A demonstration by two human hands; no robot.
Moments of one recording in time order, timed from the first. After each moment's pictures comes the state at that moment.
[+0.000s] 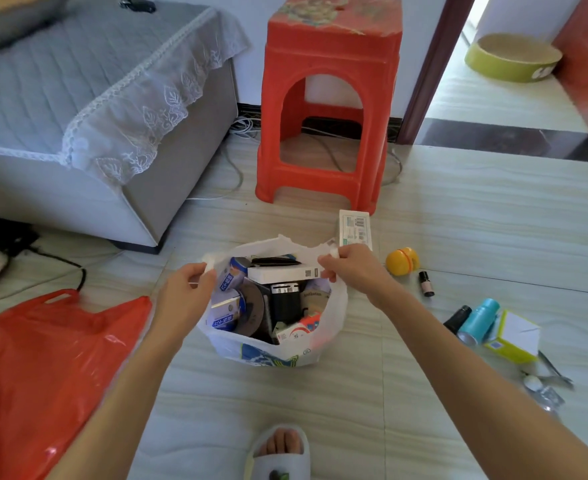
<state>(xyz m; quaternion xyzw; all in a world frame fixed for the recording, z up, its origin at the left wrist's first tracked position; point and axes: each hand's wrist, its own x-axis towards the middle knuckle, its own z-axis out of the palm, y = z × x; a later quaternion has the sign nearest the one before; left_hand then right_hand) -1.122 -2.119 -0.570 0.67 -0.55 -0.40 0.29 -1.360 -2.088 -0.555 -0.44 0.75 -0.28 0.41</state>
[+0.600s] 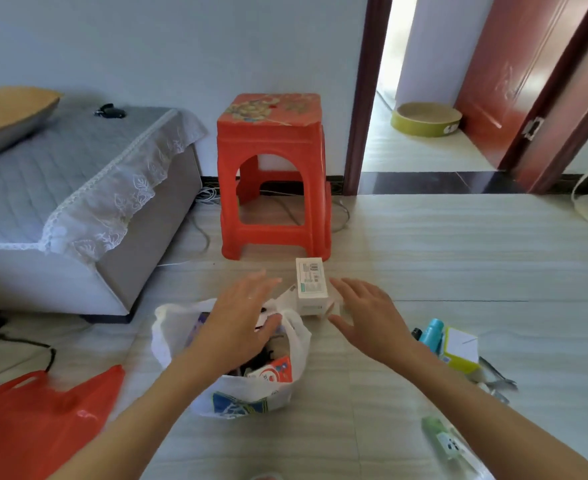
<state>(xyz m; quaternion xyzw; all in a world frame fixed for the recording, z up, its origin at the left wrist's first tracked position) -1.211 -2.076 -0.501 0.35 -0.91 -0.11 0.17 -1.417 -1.989 -0.518 -0.63 0.76 -0.13 0.05</state>
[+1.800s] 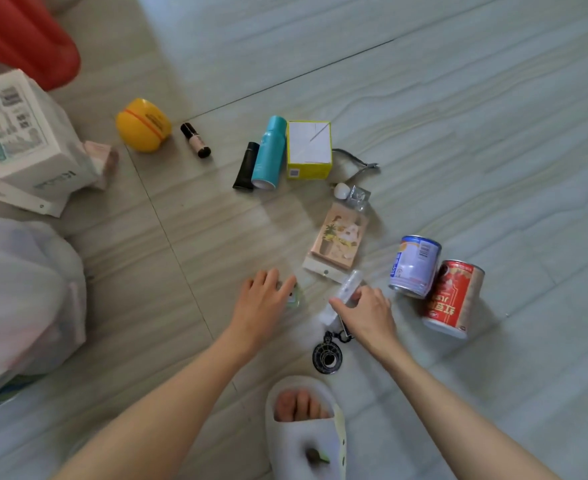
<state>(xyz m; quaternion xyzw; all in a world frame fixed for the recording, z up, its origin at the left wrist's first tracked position) -1.452 -1.909 -0.830 0.09 -0.98 -0.10 -0.17 -1.547 -1.751 -0.817 -0.02 0.93 -0.13 0.35</state>
